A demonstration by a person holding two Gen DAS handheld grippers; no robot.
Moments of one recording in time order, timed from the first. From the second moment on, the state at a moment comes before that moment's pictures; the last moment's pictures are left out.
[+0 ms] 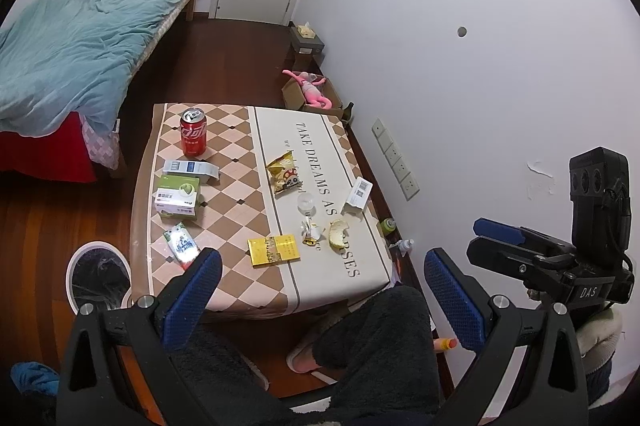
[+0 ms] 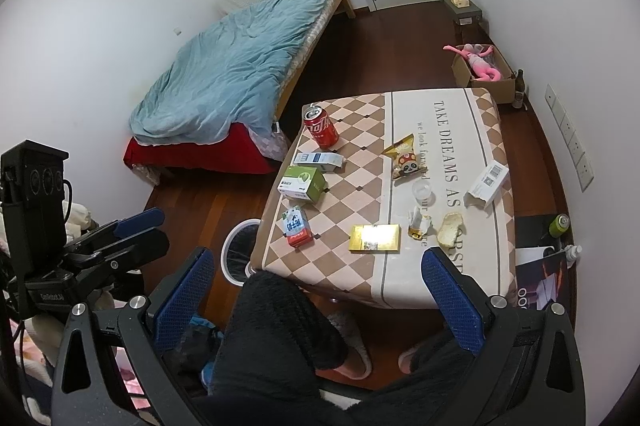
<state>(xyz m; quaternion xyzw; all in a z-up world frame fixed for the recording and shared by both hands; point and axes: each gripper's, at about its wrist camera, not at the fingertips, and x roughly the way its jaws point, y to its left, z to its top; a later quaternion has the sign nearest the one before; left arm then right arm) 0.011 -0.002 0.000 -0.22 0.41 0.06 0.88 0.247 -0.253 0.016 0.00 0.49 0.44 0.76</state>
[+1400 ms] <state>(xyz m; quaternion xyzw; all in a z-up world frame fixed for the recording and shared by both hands) 0.015 0.017 -0.030 -0.16 0.42 0.21 0.87 0.248 -0.247 0.005 -0.03 0.48 0.42 0.77</state>
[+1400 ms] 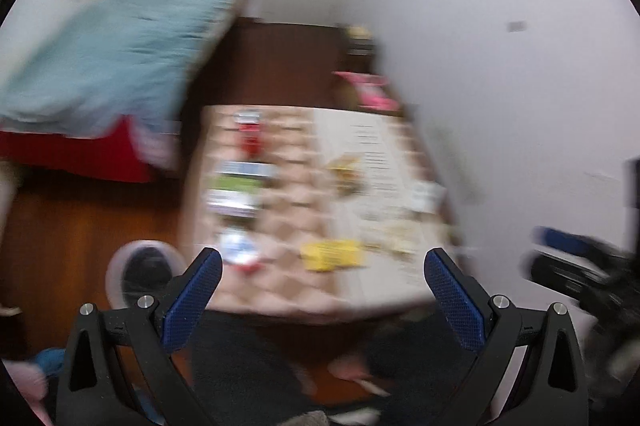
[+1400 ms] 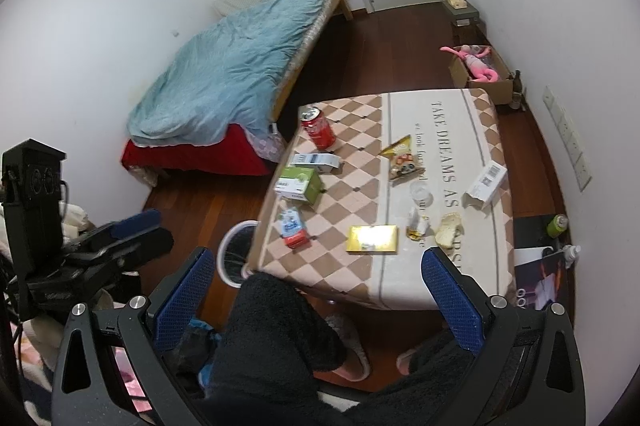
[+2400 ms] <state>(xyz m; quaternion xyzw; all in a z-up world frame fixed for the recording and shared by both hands) 0.043 0.126 -0.310 -0.22 0.60 0.39 0.66 0.289 0.017 -0.361 -0.61 0.48 0.43 0.46</state>
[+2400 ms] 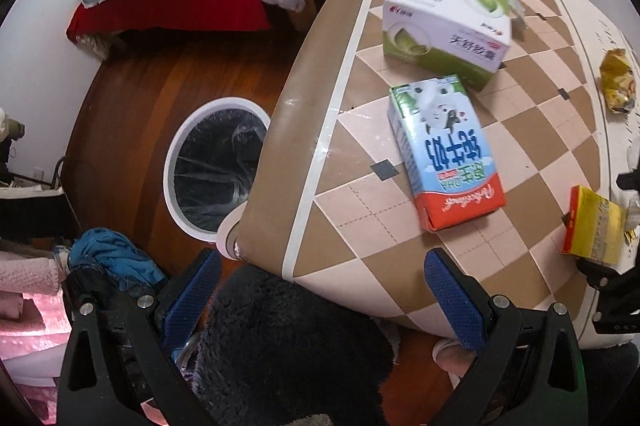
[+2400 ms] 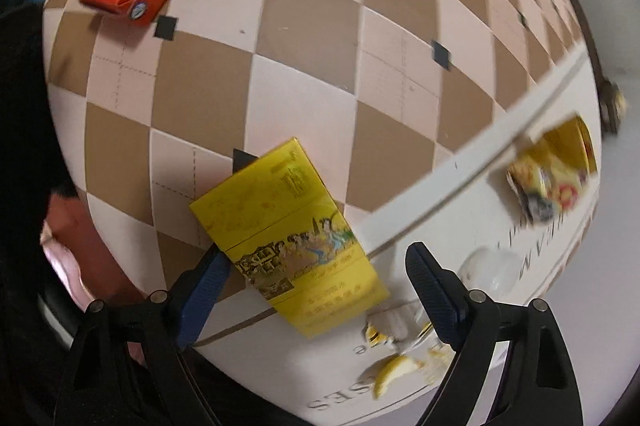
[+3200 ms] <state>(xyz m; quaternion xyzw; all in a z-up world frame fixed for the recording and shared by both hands) 0.125 0.153 -0.336 -0.32 0.59 0.33 0.66 0.371 -0.027 -0.348 -0.23 0.65 0.31 0.65</state>
